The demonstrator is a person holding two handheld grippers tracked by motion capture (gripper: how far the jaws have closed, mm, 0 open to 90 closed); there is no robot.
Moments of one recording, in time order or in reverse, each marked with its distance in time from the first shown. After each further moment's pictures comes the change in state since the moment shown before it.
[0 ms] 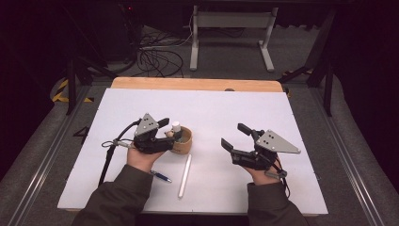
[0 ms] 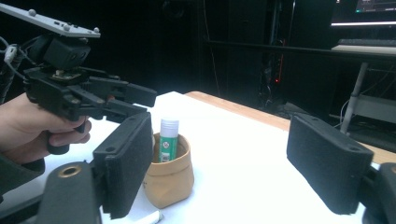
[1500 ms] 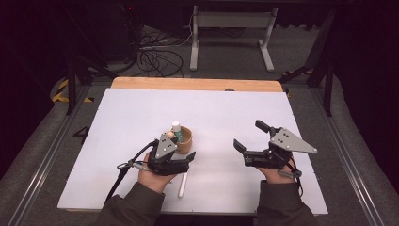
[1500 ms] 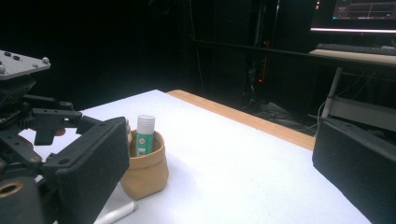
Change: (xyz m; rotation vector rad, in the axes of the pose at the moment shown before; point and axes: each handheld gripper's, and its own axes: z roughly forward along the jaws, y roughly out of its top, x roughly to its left) left arm -0.066 -0.020 0.005 0.134 0.074 0.029; right arm -0.017 0.011 -0.024 0.017 -0.056 -0.041
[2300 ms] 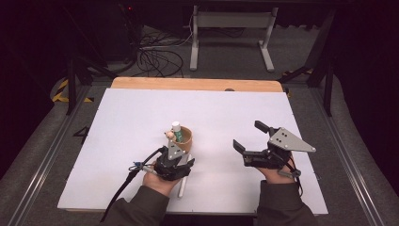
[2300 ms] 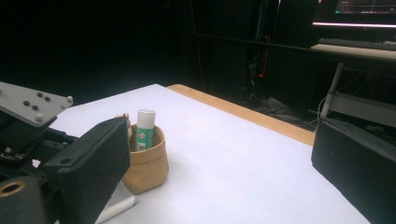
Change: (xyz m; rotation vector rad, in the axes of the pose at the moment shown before) left arm -0.010 -0.022 0.026 0.224 0.033 -0.058; right arm 0.001 0.000 0.001 0.022 0.001 -0.002
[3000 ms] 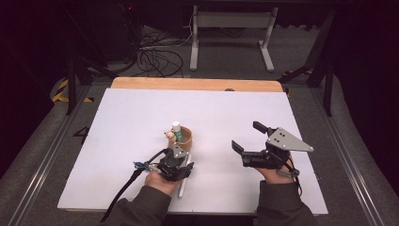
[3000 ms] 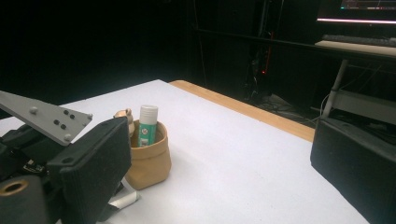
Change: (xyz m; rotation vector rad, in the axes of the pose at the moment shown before) left arm 0.000 -0.004 0.017 0.121 -0.004 -0.006; right arm 0.002 -0.001 0.003 0.017 0.012 -0.006
